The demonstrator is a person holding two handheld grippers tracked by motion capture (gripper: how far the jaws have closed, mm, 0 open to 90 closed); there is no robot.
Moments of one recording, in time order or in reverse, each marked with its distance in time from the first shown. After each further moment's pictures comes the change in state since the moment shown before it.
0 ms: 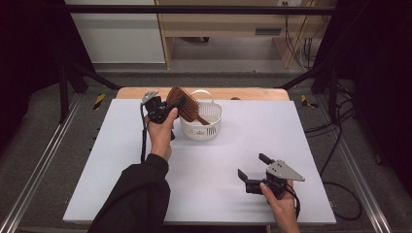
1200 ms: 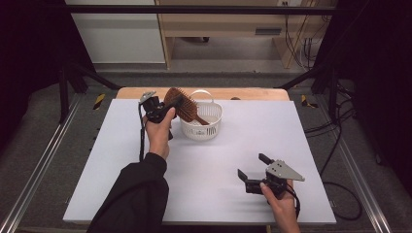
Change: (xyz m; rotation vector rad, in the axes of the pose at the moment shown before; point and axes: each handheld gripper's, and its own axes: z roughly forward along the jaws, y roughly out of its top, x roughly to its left) left arm 0.013 -0.001 0.003 0.016 0.015 -0.022; right arm 0.000 0.000 0.001 0.004 0.000 0.005
